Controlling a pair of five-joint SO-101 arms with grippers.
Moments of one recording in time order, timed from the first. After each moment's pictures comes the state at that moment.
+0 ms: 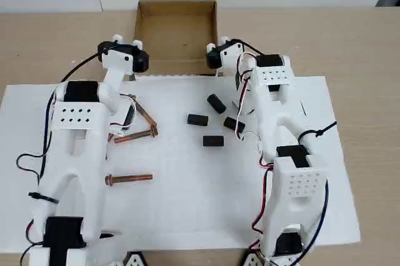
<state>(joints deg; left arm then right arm) -2.6 -9.8 15.5 84.9 -10.4 -8.4 33.1 -17.6 72.7 30.5</state>
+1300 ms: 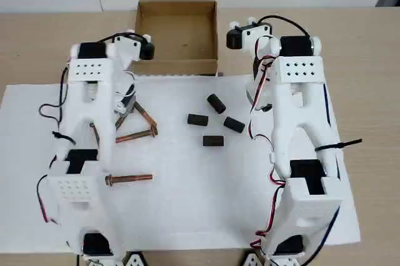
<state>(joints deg) -5.8 29.8 -24.5 98.8 -19.2 -5.3 17.6 -24.9 96.6 21.6</state>
